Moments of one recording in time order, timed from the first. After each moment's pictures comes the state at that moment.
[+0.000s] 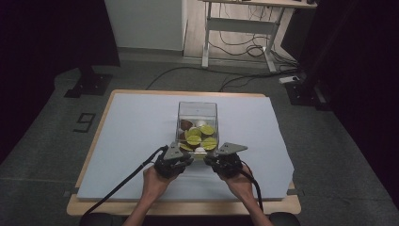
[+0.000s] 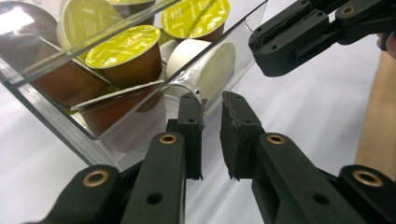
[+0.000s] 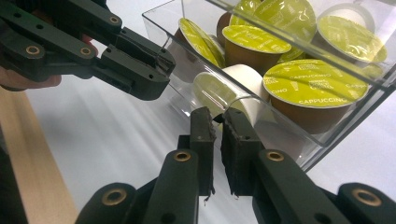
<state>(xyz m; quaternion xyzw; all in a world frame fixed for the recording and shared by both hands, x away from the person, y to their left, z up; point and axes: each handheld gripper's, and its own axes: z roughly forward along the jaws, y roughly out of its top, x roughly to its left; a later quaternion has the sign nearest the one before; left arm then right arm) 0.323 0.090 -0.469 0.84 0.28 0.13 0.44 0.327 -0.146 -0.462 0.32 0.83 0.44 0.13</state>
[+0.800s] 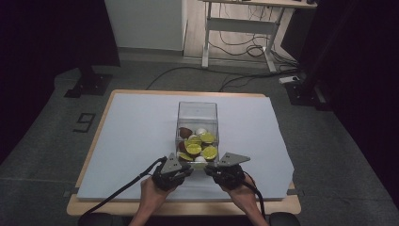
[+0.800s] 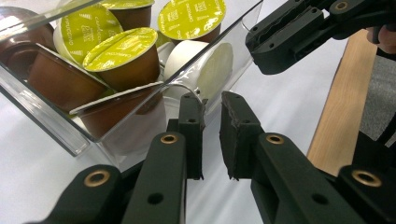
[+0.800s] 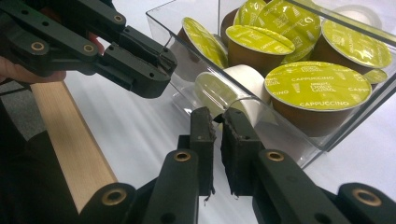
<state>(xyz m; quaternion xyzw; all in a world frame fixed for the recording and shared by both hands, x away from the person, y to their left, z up) 0.288 0.092 -0.471 0.84 0.27 0.13 0.44 0.294 -0.149 -0.462 0.30 0.83 0.45 0.12</state>
